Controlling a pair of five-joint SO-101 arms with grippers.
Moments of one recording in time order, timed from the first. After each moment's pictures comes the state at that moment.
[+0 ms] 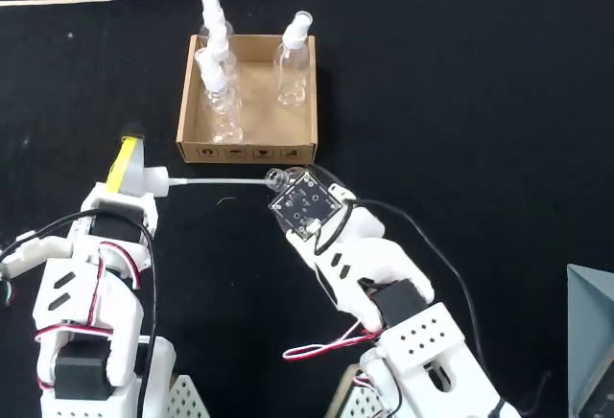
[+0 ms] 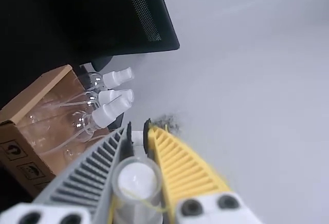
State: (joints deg) left arm -3.1 -102.2 69.0 41.4 65.6; right arm -27.1 -67.6 82.6 21.8 24.9
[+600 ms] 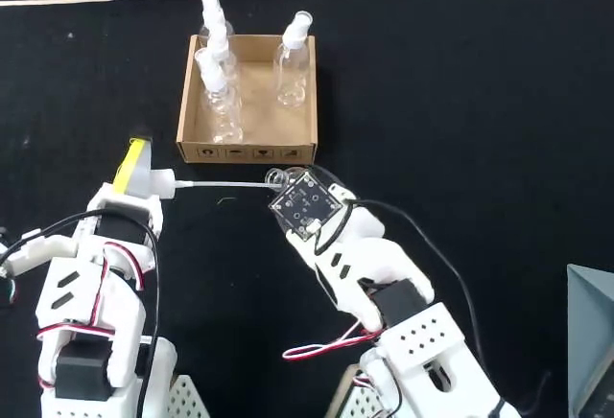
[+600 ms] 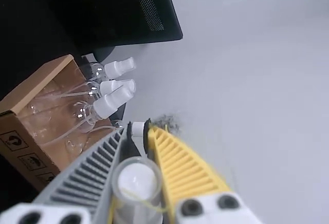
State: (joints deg) left arm -1.3 -102.2 69.0 42.2 65.6; right arm -27.1 -67.6 82.6 21.8 24.9
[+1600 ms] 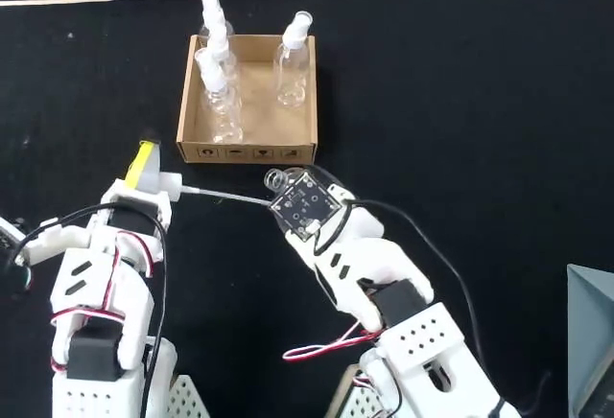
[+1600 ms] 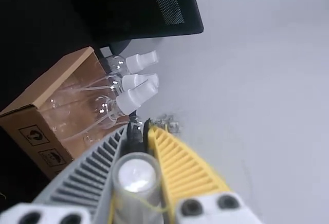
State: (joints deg) left arm -1.3 -101.3 76.0 37.4 65.5; right arm -27.3 -67.6 82.6 21.8 24.9
